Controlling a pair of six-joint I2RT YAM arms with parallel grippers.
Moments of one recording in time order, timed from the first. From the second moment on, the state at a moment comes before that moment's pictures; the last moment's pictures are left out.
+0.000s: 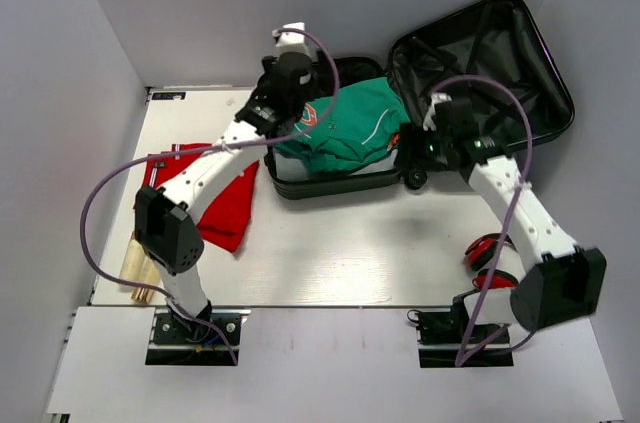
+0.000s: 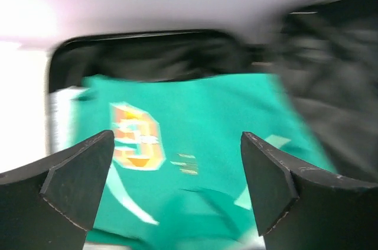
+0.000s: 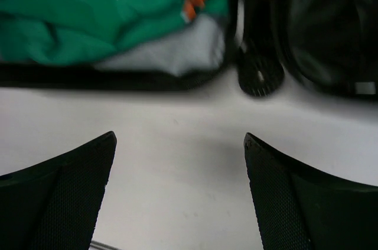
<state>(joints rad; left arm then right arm) -0.65 1.77 1.74 -0.20 -0.46 -0.35 0.31 1.31 1.20 -0.71 -0.06 0.22</state>
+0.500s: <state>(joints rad) -0.52 2.02 1.64 -0.45 -0.47 -0.44 0.31 1.97 1.77 -0.65 -0.08 0.15</state>
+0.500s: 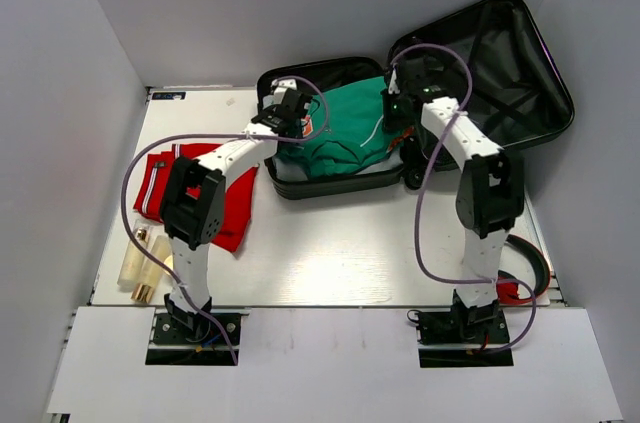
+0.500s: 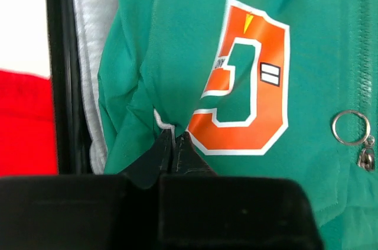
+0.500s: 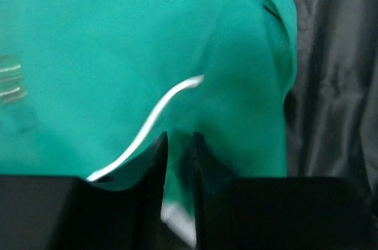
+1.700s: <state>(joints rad) -0.42 1.50 1.53 -0.66 -0.32 -0.23 0.33 1.70 1.73 -0.69 -0.25 0.13</state>
